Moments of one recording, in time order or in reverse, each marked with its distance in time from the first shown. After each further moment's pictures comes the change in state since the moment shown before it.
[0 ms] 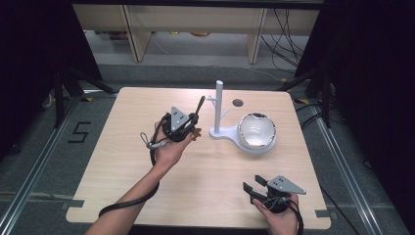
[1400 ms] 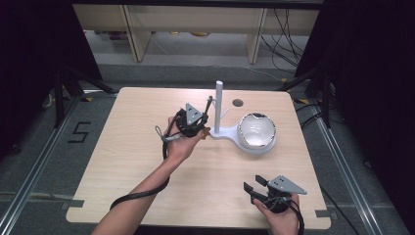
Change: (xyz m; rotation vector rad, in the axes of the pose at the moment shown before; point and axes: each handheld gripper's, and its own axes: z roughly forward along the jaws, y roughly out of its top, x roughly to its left) left arm -0.015 0.005 0.034 0.108 -0.018 0.004; right arm -0.001 -0.001 0.000 -0.008 0.013 0.016
